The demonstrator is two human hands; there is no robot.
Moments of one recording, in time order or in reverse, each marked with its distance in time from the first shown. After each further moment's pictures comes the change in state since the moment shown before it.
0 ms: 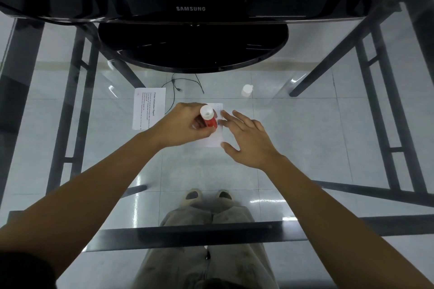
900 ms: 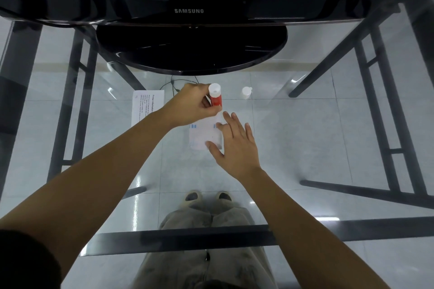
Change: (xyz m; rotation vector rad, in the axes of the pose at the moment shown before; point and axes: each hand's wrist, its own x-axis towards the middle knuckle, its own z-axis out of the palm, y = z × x) left_hand 0.046 0.007 -0.008 0.097 0.046 -0.040; right_hand 0.007 -0.029 0.032 0.055 0.198 0.199
